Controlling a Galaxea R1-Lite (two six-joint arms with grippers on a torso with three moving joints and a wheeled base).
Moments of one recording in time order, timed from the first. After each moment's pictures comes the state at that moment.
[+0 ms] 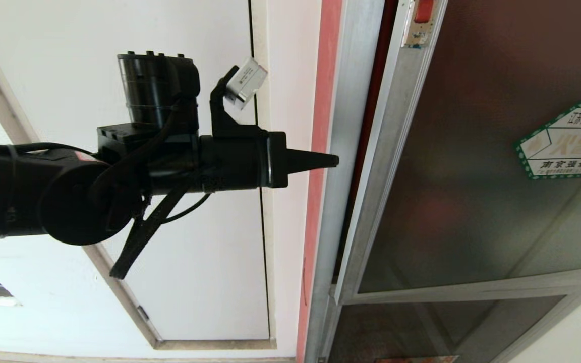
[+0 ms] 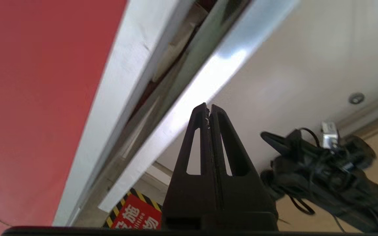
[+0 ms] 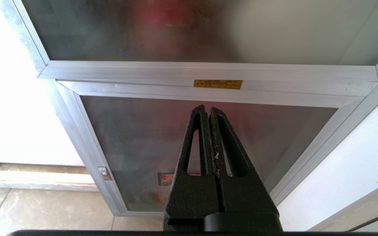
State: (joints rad) left arm -0.63 1.75 -1.29 -0.44 -0.72 -0.40; right arm -0.01 0.00 -0.01 0.03 0.00 -0.05
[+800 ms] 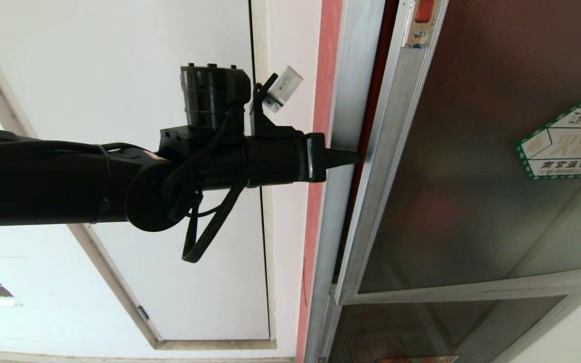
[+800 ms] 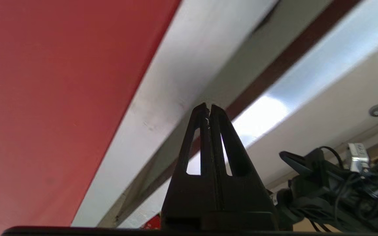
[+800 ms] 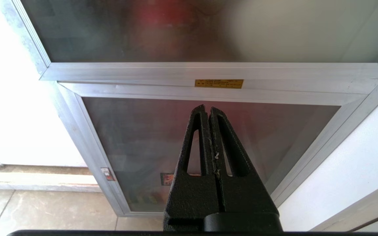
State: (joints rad) left arm -0.68 1.89 -1.45 -0.44 -0.64 -0.39; right arm -0.01 0.00 -0.01 0.03 0.00 -0.03
